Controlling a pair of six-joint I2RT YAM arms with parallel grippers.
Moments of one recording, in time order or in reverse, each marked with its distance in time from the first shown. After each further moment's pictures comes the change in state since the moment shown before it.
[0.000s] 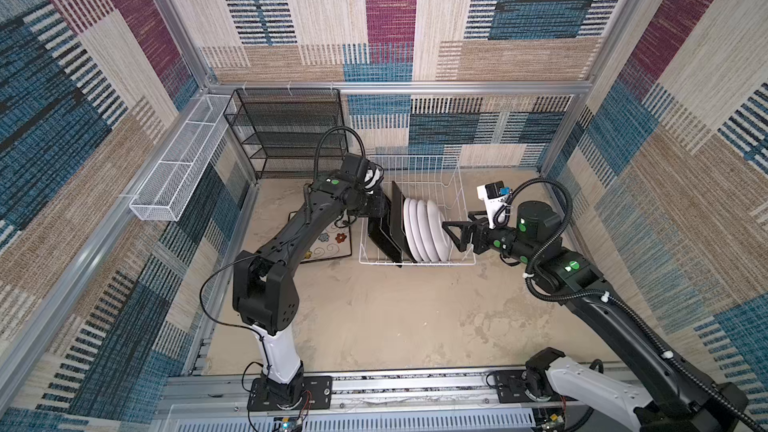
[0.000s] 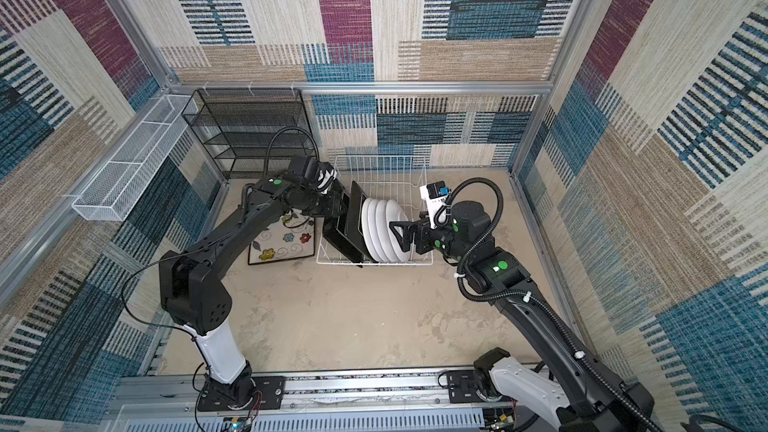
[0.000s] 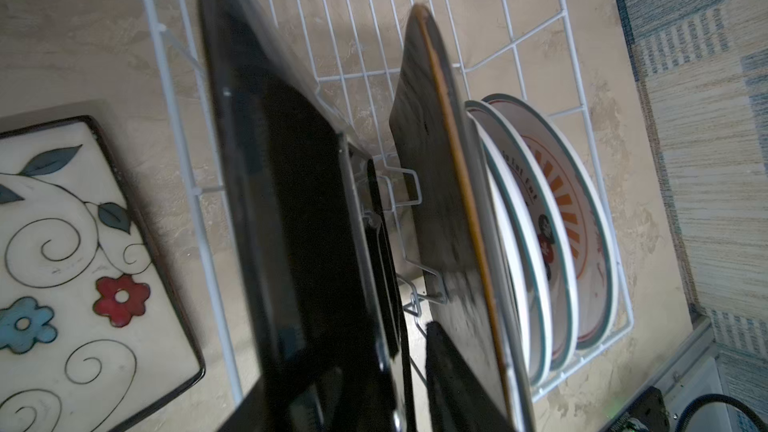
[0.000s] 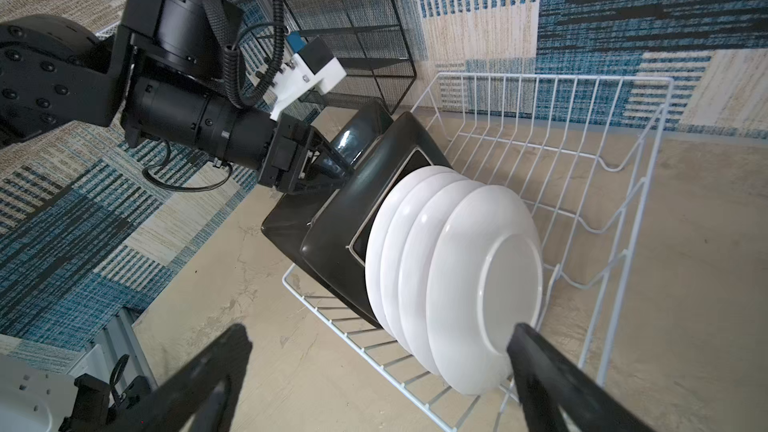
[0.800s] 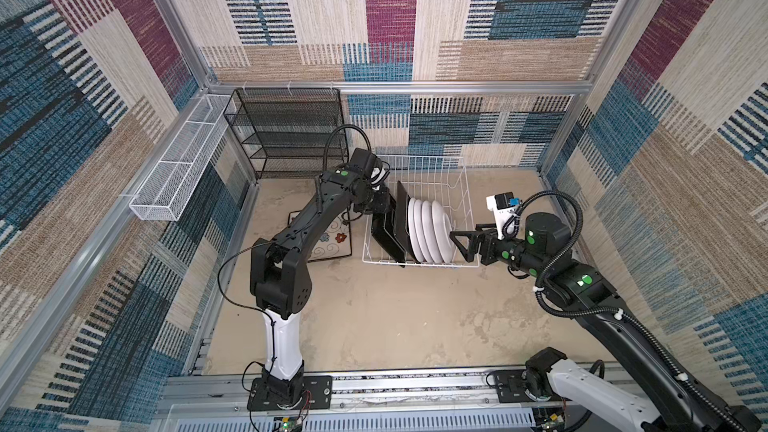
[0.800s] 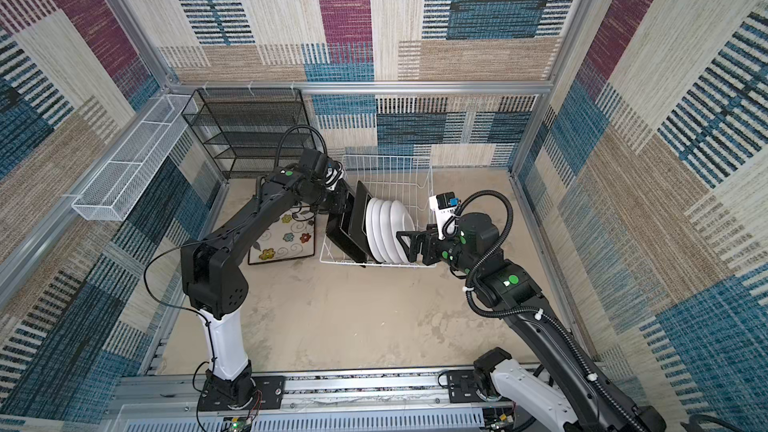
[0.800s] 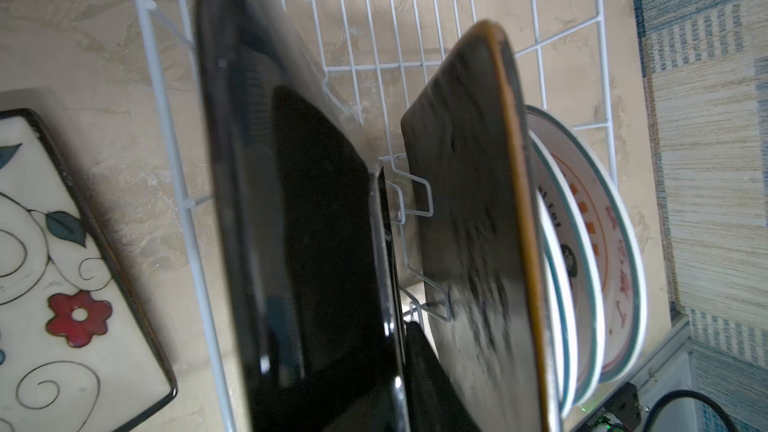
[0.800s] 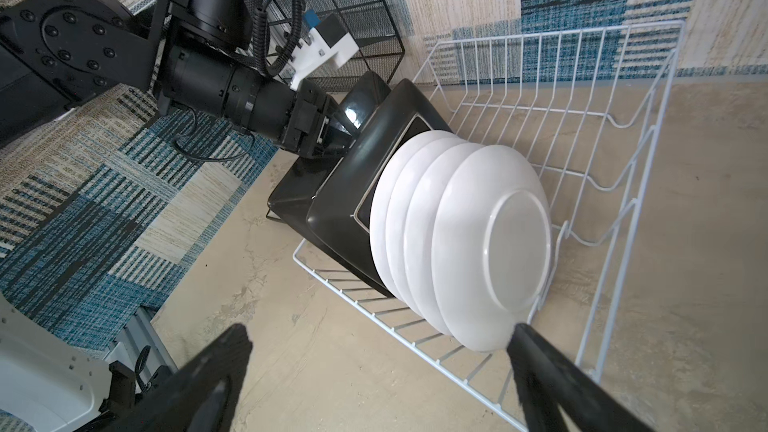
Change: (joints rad) left arm -0.008 0.131 0.147 -0.085 0.034 -0.023; right arm 0.000 -0.097 -0.054 -0.086 0.012 0.070
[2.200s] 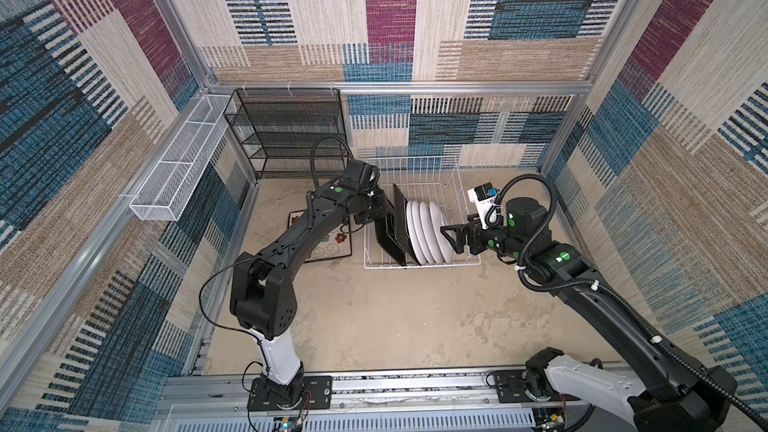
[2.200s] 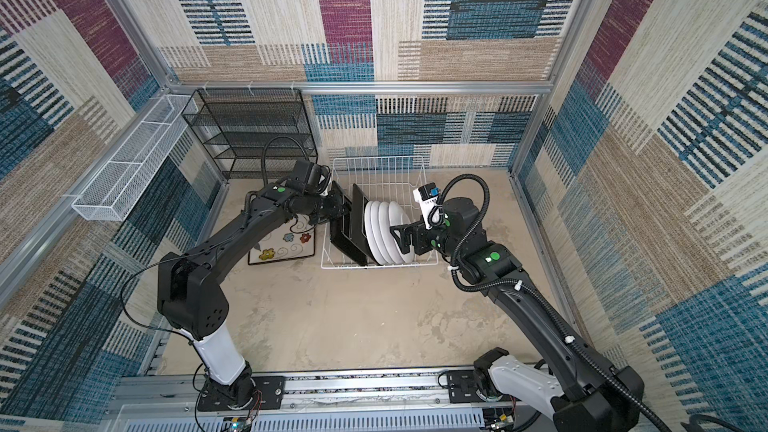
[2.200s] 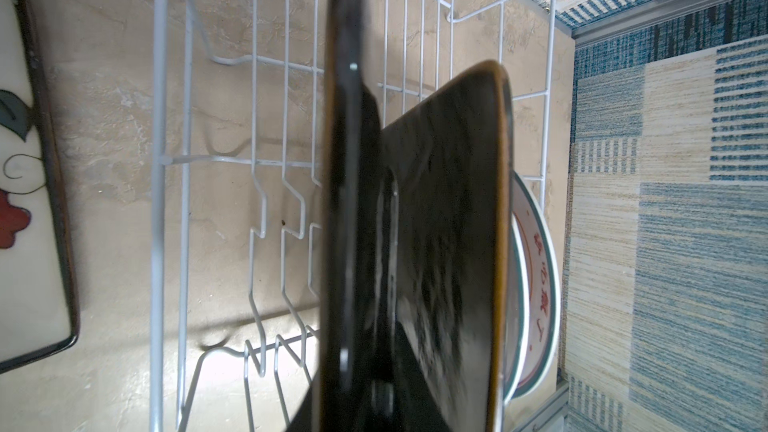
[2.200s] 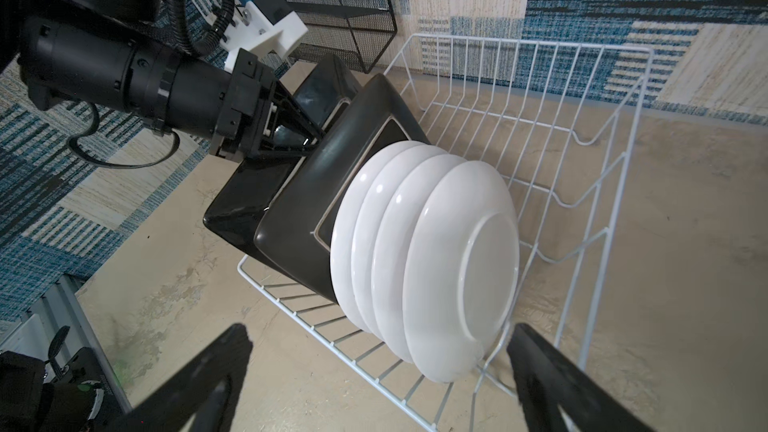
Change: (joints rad) left arm -0.011 -0.171 -0.258 0.222 -0.026 -0.376; right arm 0.000 0.174 0.089 -0.002 0.024 -0.179
